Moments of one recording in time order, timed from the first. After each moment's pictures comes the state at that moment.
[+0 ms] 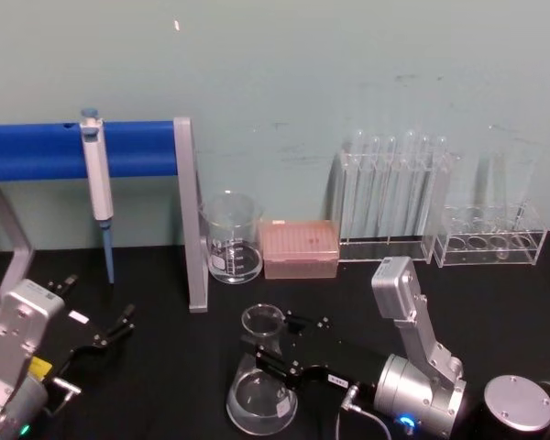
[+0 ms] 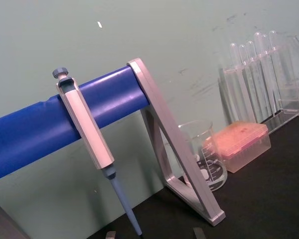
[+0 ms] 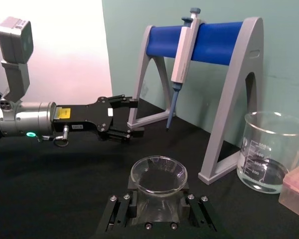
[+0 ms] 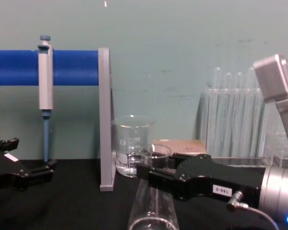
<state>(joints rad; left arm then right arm) -0.20 0.60 0.45 -1.41 -0.25 -0.12 0.03 0.37 0.34 -0.56 -1.29 0.45 -0.08 0.62</state>
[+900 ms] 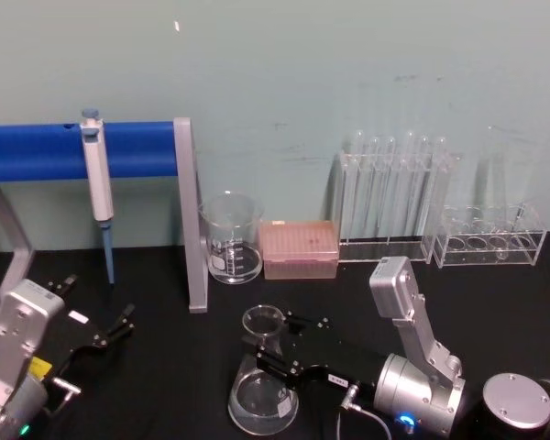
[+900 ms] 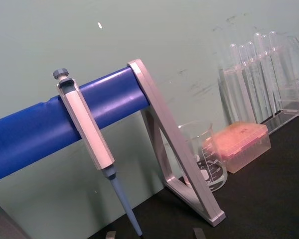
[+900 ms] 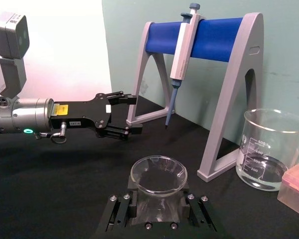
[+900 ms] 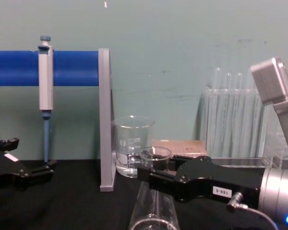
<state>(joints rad) -0.20 0.60 0.45 -1.41 -0.25 -0.12 0.03 0.38 0.34 -0.56 -1.27 0.44 -0.08 0.63</state>
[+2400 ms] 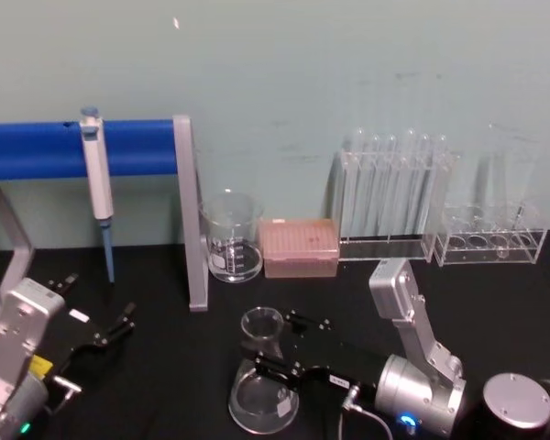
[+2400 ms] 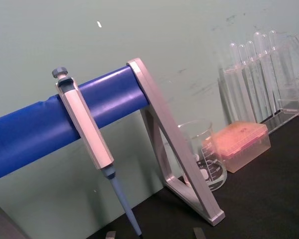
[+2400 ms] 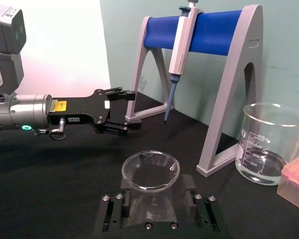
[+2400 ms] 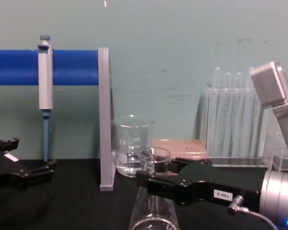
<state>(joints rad) -0.20 0.60 0.45 -1.41 -0.25 -0.12 0.03 0.38 0.34 -0.56 -1.27 0.44 -0.07 0.63</state>
